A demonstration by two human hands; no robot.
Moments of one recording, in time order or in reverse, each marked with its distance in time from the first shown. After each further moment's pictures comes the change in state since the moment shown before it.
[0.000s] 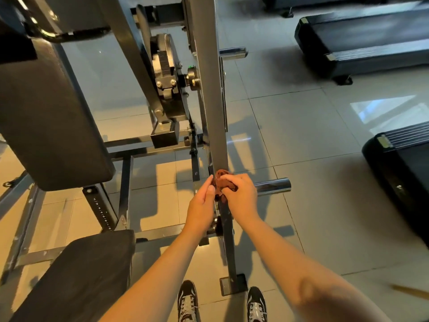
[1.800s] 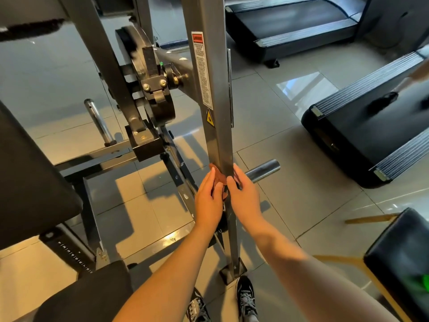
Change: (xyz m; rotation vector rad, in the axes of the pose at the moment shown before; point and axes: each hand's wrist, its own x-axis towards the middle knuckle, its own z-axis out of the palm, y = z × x) left_hand 0.044 -0.025 -0.030 -0.104 -0.205 0.219; right_hand -0.022 -0.029 0.060 0.097 0.300 0.377
